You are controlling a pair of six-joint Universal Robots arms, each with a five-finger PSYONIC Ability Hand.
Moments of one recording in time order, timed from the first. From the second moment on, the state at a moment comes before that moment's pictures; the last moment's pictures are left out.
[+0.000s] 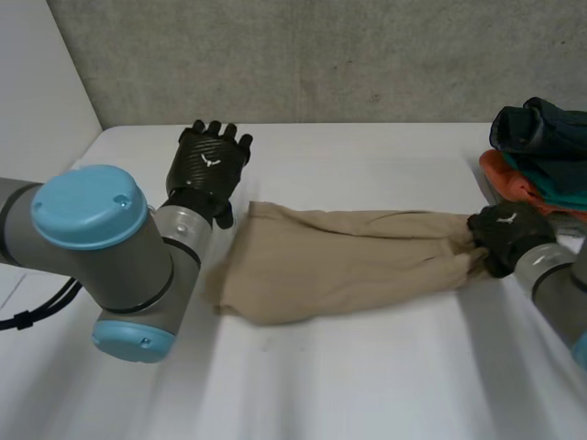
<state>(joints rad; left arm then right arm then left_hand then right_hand) 4.13 -2.01 -1.48 3.52 -1.70 3.64 1.74 -1.23 1.70 -0.13 1.50 2.52 0.19 0.20 0.21 0.20 0.05 1.06 1.16 1.17 1.20 0.98</state>
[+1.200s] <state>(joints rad) 3.95 -2.21 -1.20 3.19 -1.76 3.35 1.96 -1.11 1.37 0.11 1.26 3.03 0.19 0.20 0.21 0.20 0.05 0.22 0.21 0.20 0.21 0.05</state>
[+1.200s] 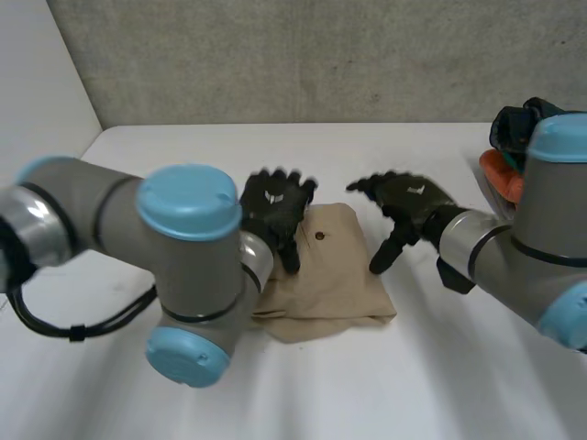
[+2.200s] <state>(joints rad) 4.08 -2.02 -1.09 2.91 -1.08 3.38 2.26 -1.00 1.77 -0.52 1.54 2.71 0.19 0.20 0.21 0.20 0.05 0.21 0.21 0.20 0.21 0.05</state>
